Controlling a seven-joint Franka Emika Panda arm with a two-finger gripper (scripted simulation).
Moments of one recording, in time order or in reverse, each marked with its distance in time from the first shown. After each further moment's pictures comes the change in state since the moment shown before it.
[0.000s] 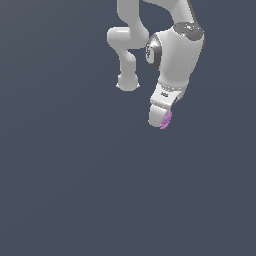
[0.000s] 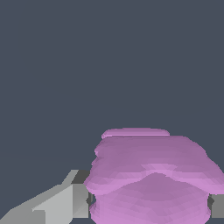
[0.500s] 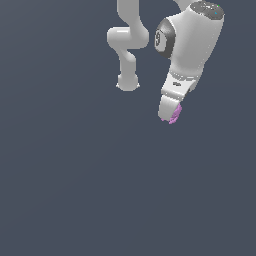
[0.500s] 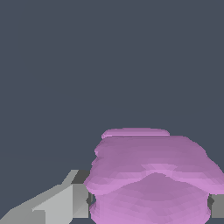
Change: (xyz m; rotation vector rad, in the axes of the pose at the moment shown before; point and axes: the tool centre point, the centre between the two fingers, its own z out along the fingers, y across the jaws) arm 0.022 -0.013 -0.034 0.001 0.001 0.001
